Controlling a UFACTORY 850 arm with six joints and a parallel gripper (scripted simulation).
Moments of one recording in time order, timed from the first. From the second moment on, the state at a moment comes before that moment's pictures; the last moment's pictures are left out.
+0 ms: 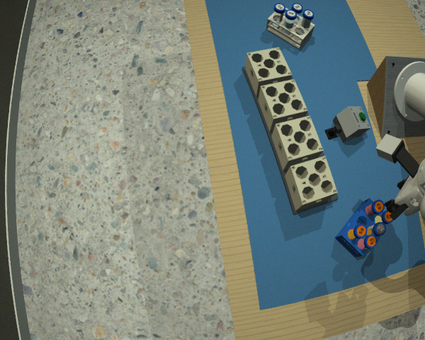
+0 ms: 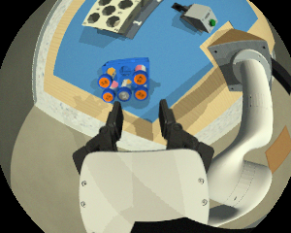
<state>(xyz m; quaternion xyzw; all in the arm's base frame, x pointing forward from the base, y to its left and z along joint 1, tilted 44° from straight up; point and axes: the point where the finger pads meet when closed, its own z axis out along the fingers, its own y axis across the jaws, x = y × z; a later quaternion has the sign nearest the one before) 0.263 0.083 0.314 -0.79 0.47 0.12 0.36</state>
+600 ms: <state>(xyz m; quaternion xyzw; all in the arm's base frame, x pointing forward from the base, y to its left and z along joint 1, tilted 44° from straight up) 0.268 0.105 0.291 -0.79 0.47 0.12 0.36</state>
